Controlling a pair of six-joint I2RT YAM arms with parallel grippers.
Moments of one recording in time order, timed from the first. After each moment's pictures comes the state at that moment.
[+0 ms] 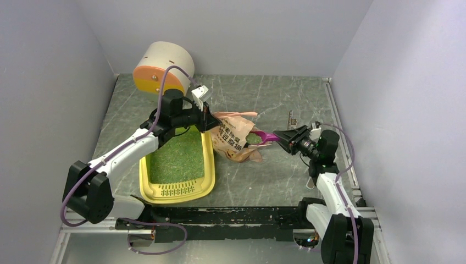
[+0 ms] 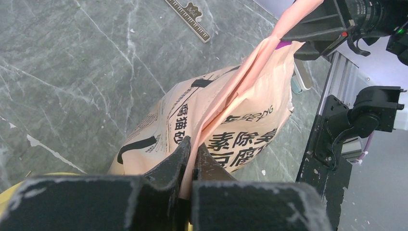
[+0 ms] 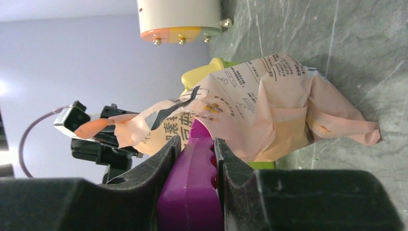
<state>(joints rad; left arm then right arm) -0.51 1.35 0.98 0.03 0.62 -0.15 -0.12 0.91 0.35 0.27 -0.79 1.27</state>
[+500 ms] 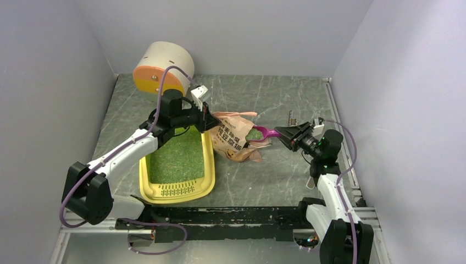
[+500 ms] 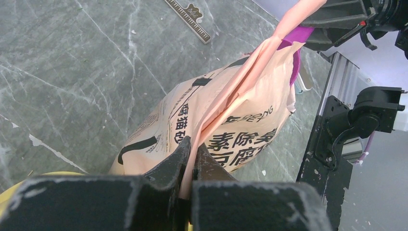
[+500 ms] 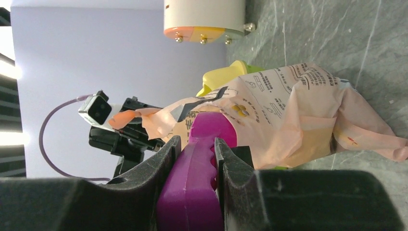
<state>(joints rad) -0.50 1.34 0.98 0.03 0.61 -0.15 -0.14 0.87 0.37 0.33 -0.82 1.32</state>
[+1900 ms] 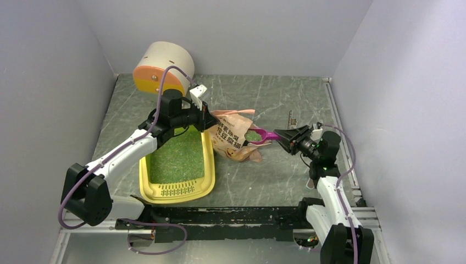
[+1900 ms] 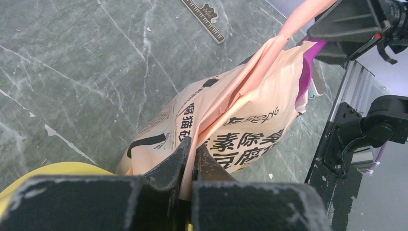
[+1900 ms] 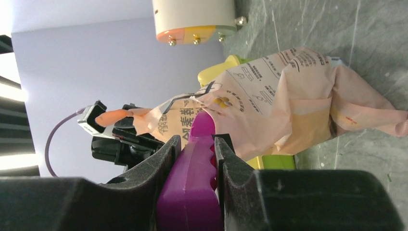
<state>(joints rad) -0.51 1.33 0.99 -0.01 0.55 -0.15 -0.13 0.83 0.36 0.24 -0.79 1.37</state>
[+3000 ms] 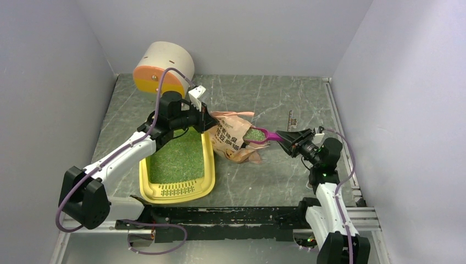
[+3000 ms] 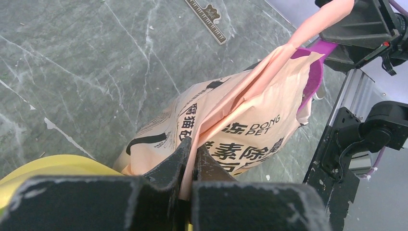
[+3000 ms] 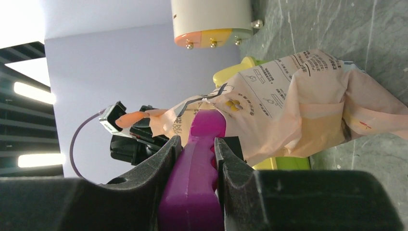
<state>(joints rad) -0.52 1.30 0.96 0.00 0.51 -0.18 -0.14 0.76 0.28 0.34 -0.79 1.49</state>
